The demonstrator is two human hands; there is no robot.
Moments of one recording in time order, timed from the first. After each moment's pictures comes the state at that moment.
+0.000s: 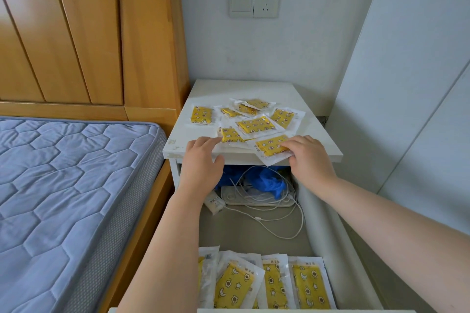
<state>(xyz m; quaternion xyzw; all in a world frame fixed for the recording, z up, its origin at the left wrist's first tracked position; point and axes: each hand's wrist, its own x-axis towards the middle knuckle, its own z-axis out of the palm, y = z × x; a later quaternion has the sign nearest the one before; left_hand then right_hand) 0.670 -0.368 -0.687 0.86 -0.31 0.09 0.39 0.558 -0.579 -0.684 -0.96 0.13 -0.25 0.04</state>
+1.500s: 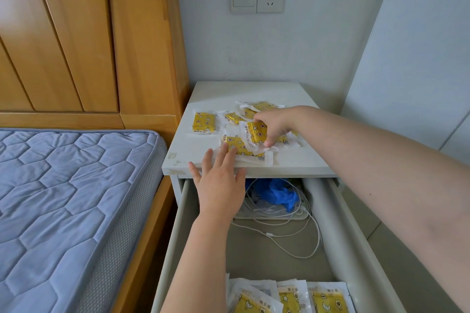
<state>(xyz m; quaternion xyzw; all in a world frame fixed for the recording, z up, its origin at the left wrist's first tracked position) 0.672 -0.400 -0.704 0.93 -0.27 0.08 0.25 0.703 -0.591 -0.607 -0.98 0.10 0.15 0.02</state>
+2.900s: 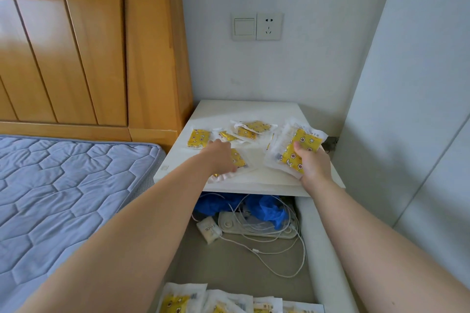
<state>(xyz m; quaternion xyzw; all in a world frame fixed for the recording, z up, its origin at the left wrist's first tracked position) 0.729 -0.452 -0.633 0.94 -0.33 -0.08 0.05 0.610 -0.624 -0.666 -0.55 0.30 -0.33 0.71</state>
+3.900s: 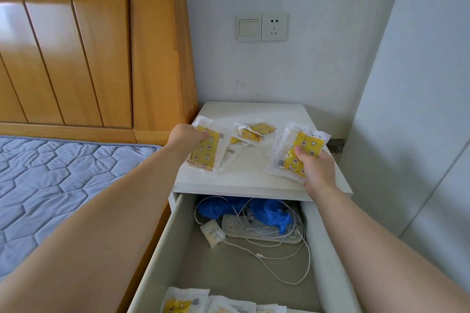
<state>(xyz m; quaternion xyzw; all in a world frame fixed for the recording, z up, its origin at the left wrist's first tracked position) 0.776 -0.412 -0.613 0.88 -0.07 -0.06 0.47 0.615 -0.625 -0.674 -0.59 0.28 -0.35 0.68</state>
